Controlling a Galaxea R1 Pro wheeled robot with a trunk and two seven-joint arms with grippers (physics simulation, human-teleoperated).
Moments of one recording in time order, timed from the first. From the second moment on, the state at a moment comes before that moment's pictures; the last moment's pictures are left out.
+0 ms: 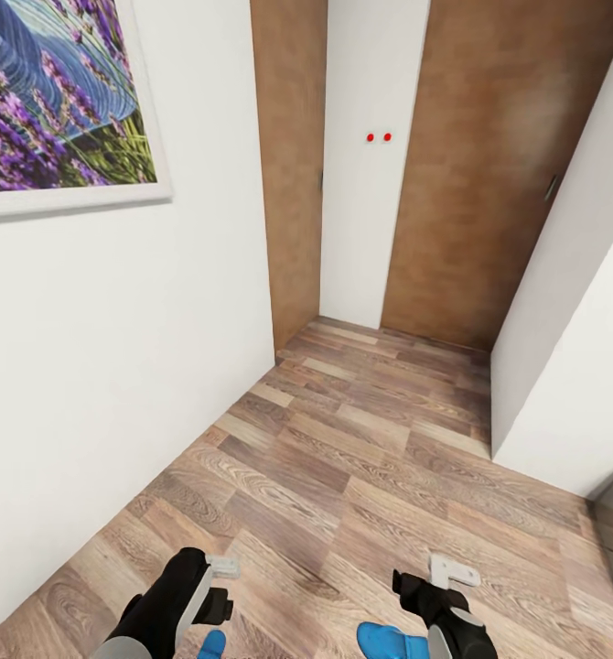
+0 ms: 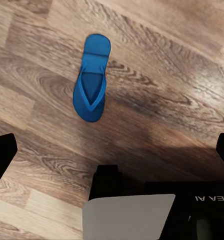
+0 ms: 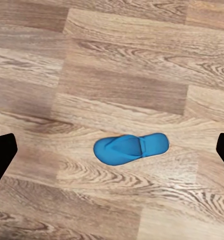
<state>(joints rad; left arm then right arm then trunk) -0.48 -0.09 0.00 -0.62 -0.08 0.86 0.09 -0.09 0.10 0.01 -1.26 -0.23 0.49 -0.32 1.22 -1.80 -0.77</state>
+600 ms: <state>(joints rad) -0.48 -0.07 0.00 -0.58 -0.08 0.76 0.09 -0.09 0.10 0.01 -1.33 -0.23 0.49 -0.32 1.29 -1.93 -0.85</state>
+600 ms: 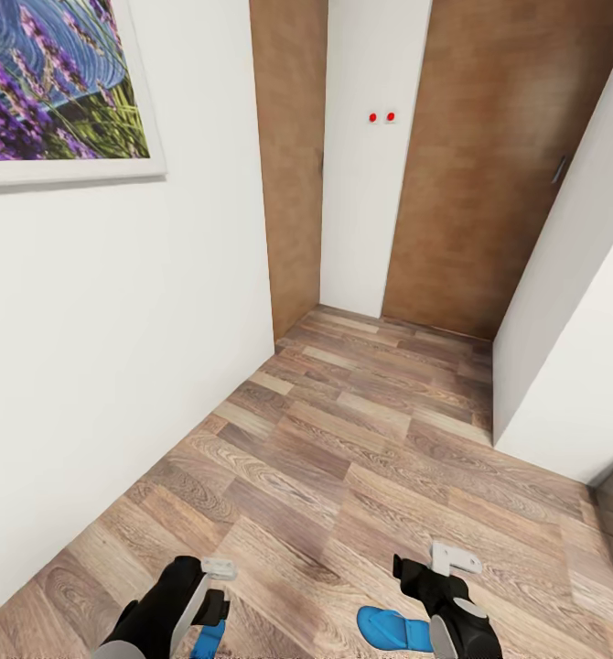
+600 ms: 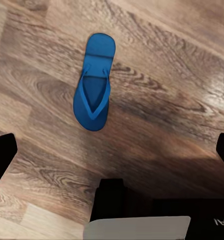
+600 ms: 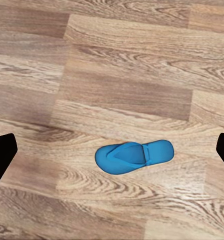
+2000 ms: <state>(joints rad) -0.48 0.00 -0.01 -0.44 -0.07 0.36 -0.01 -0.20 0.11 0.08 -1.55 -0.24 0.90 -0.48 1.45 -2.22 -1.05</state>
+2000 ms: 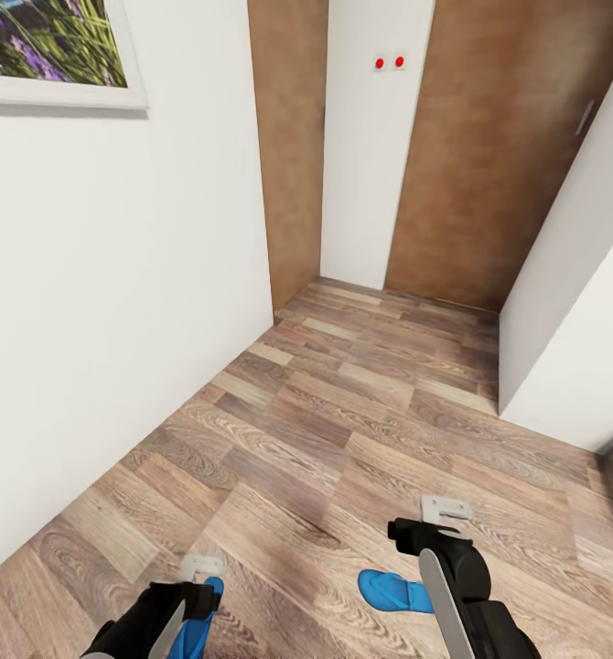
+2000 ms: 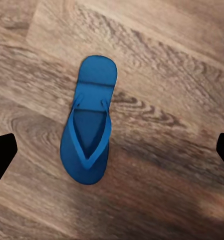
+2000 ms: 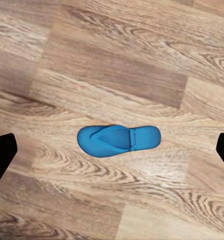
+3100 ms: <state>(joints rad) -0.48 0.08 -0.11 -0.38 -0.08 0.21 -0.05 -0.20 0.11 0.08 -1.55 -0.24 0.88 -0.48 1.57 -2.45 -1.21</state>
